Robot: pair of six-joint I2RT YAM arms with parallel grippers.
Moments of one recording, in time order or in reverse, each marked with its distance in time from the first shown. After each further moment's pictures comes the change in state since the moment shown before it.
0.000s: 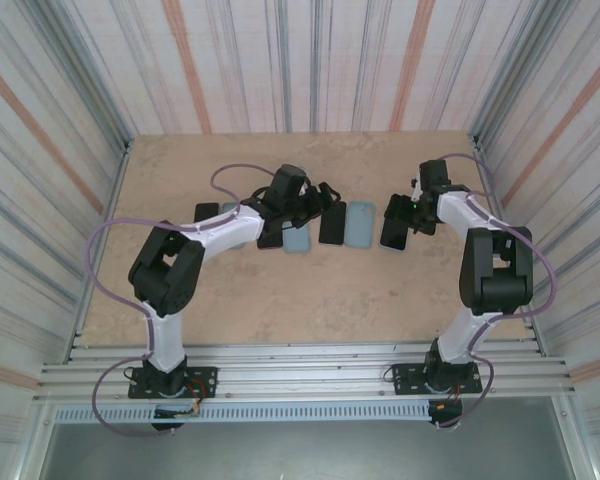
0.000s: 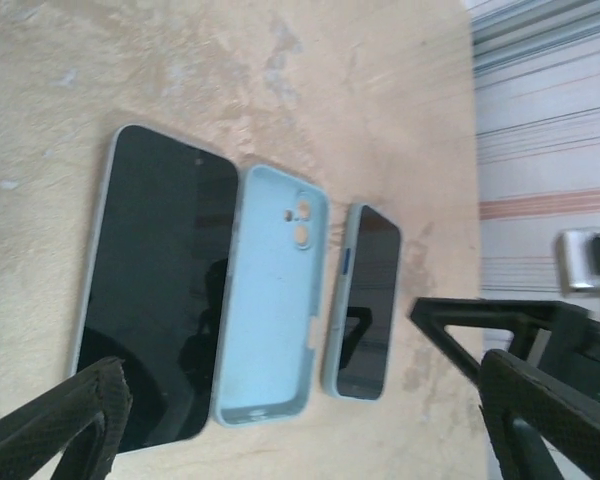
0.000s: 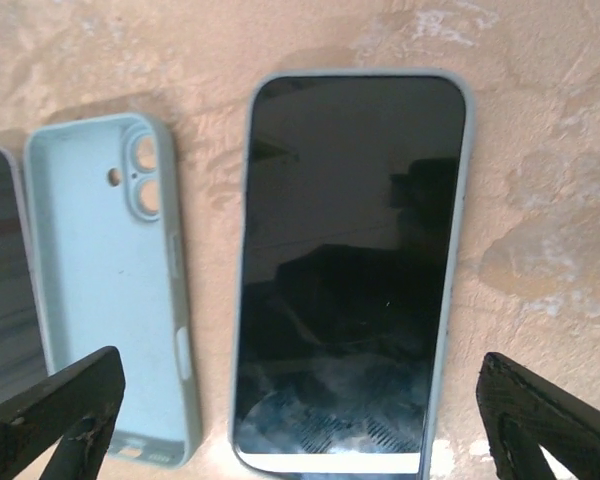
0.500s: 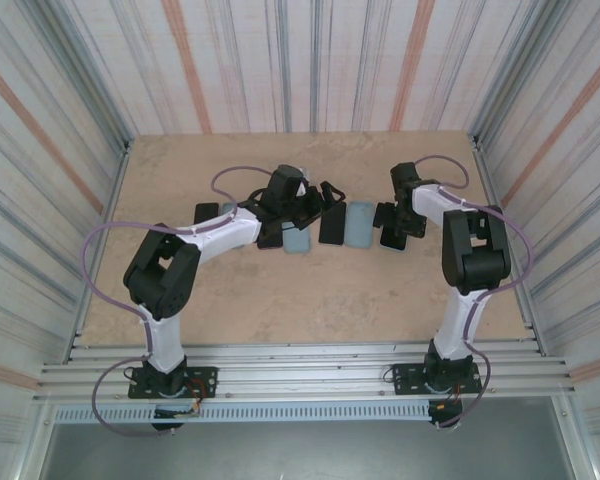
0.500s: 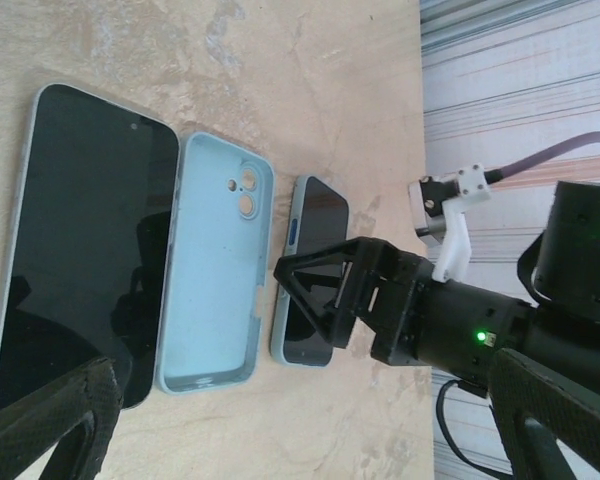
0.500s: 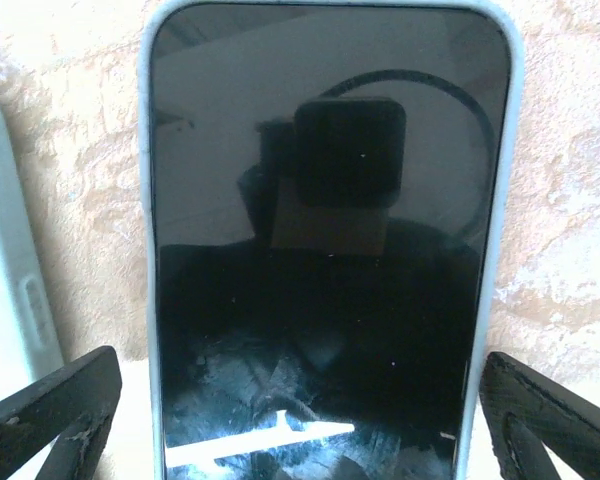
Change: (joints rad) left arm 0.000 -0.027 -0.040 0.065 0.087 -0.049; right arm 0.114 0.184 0.113 -0.086 0.238 0.069
